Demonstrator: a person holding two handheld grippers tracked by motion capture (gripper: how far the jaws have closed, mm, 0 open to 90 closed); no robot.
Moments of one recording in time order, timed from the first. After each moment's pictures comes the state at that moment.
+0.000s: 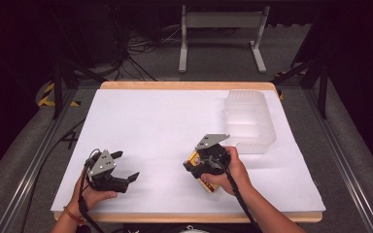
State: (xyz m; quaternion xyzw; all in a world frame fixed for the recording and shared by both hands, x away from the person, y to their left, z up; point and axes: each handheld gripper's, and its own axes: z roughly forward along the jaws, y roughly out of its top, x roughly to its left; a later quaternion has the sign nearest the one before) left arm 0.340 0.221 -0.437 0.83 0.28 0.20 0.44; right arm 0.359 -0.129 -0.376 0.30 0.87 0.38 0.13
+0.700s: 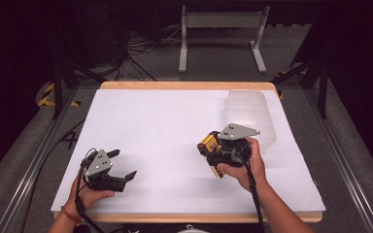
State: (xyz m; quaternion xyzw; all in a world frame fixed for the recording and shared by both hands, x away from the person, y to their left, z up) left arm 0.339 0.227 -0.434 0.82 0.28 0.21 0.45; right arm 0.354 -0.166 -0.339 0.32 0.81 0.44 0.22
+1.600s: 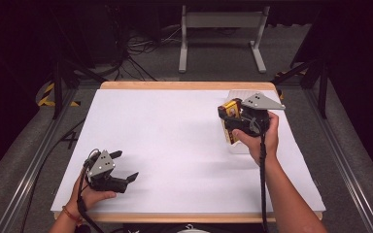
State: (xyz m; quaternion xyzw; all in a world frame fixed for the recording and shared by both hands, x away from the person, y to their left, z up) left arm 0.339 0.222 -0.436 0.83 0.27 0.20 0.45; right arm 0.407 -0.213 -0.303 0.39 0.72 0.47 0.32
